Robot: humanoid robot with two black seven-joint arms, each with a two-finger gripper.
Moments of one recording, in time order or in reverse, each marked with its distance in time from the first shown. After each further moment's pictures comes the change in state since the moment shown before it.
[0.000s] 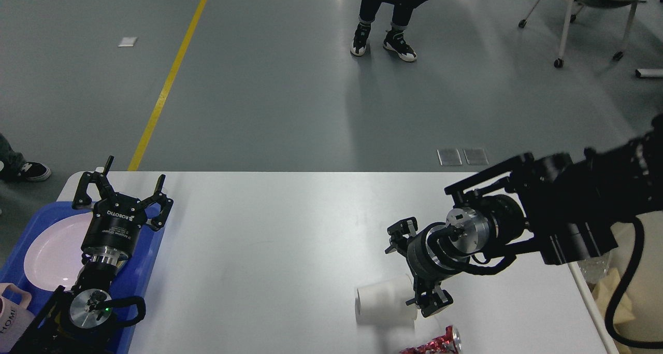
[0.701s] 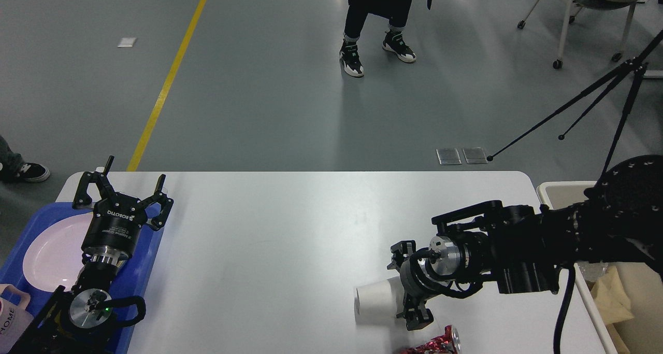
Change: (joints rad) left arm 0.000 0.000 0.000 0.000 0.000 0.000 0.000; right arm -0.355 0.102 0.092 -0.360 0.000 -0.039 0.002
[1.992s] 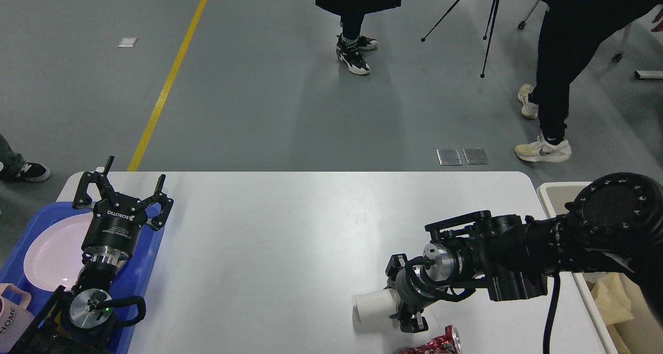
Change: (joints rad) left arm 0.000 0.000 0.000 0.000 0.000 0.000 0.000; right arm -0.044 0.044 -0.016 -0.088 -0.046 0.062 -0.089
